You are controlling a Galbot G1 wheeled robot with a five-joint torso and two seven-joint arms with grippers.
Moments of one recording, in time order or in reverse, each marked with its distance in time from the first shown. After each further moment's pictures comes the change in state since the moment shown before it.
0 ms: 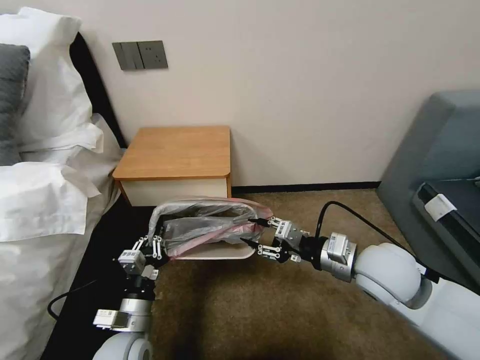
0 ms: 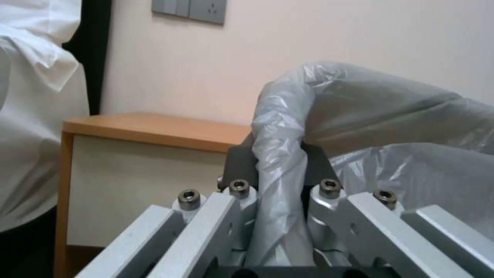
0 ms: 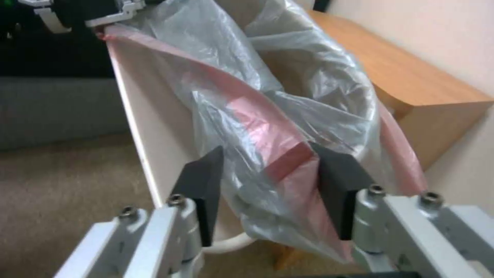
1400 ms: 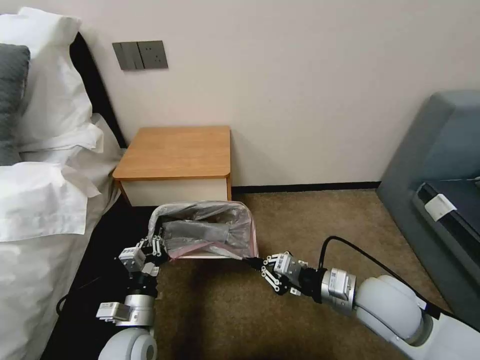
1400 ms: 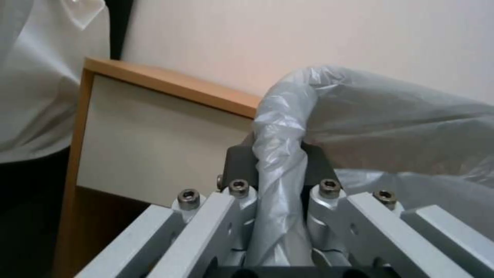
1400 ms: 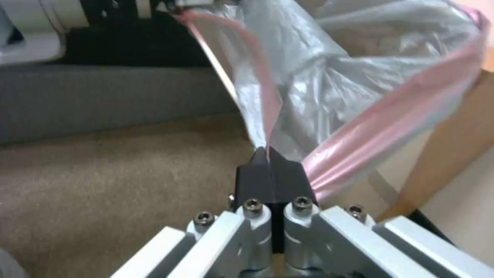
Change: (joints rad) left arm -0.014 -0.009 0.020 0.007 -0.099 0.100 -0.075; right arm -0.262 0.047 0.096 0.006 -0.136 0.115 -0.059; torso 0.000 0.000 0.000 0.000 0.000
